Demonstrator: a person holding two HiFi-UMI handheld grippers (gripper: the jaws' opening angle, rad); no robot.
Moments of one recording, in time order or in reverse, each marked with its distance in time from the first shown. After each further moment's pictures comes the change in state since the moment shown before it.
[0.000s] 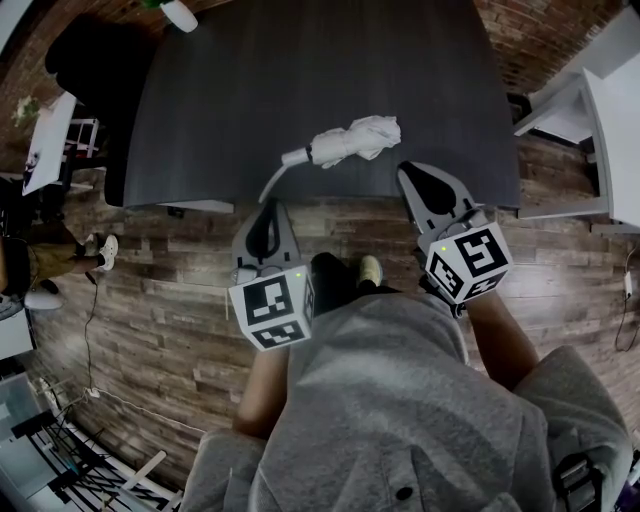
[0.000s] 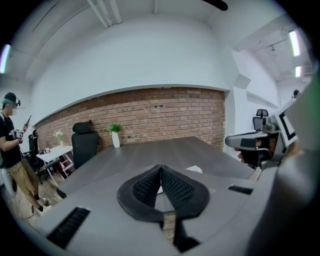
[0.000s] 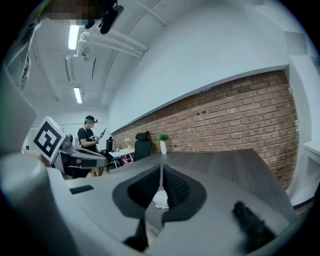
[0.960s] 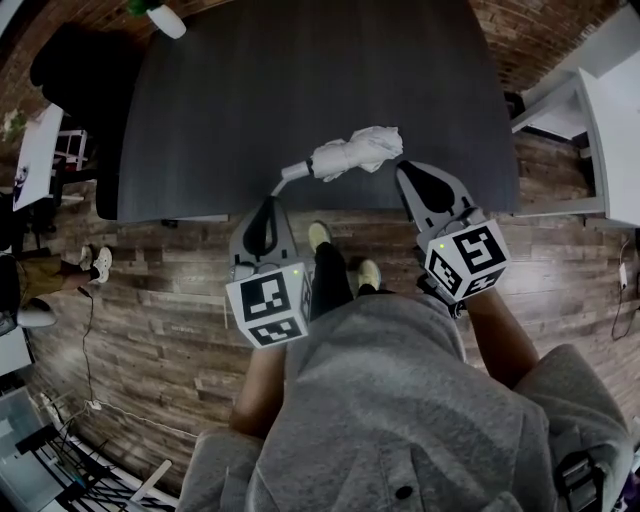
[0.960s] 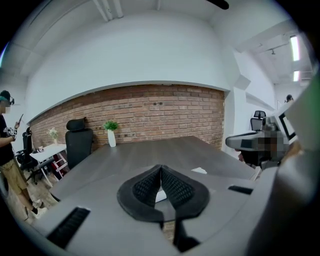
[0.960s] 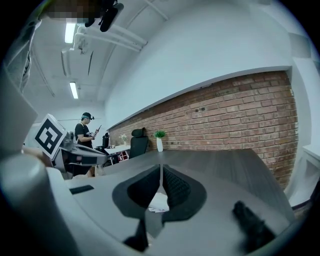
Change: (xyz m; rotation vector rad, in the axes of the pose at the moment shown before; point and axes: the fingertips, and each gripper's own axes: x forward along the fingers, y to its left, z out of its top) left arm 0.047 0.022 0.007 0.004 0.008 -0.050; right arm 0.041 -0.015 0.000 -0.011 0.041 -0.035
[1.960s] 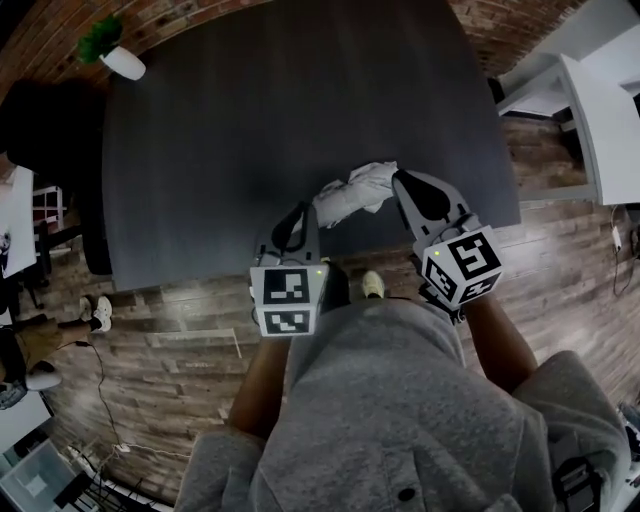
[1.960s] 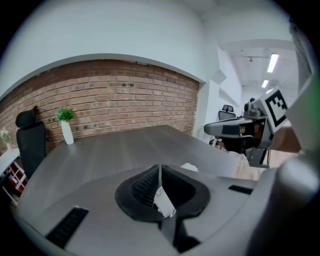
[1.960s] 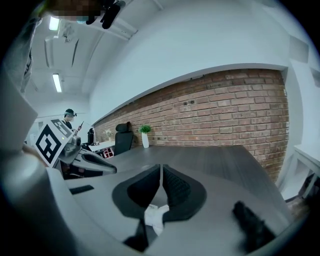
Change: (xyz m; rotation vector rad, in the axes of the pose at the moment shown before) left arm 0.129 -0.029 0.003 0.121 0.144 -0.397; right arm 0.078 -0.049 0.007 0.035 0.074 -0.148
